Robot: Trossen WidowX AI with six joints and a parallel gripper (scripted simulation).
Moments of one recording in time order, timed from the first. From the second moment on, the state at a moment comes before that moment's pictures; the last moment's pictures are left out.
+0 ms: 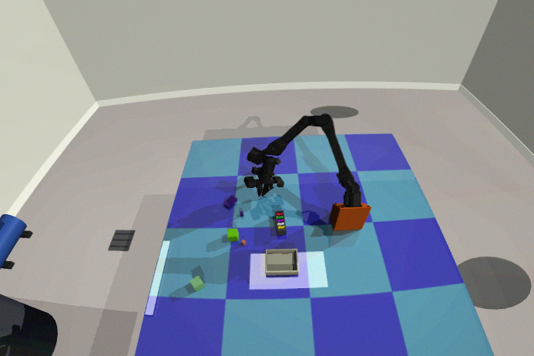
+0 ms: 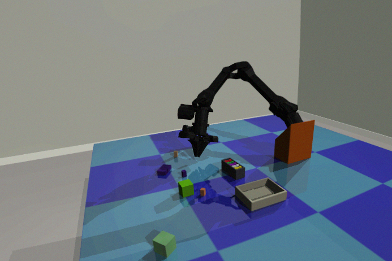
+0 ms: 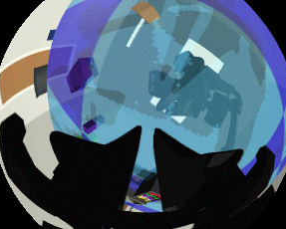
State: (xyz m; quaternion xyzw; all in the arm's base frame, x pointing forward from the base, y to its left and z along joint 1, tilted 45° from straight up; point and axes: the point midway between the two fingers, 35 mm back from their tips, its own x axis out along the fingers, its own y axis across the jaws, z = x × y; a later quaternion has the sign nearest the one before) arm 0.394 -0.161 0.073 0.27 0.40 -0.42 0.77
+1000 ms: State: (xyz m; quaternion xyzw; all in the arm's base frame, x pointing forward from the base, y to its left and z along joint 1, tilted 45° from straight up) arm 0.308 -0.004 -0.024 -0.30 0.65 -0.24 0.66
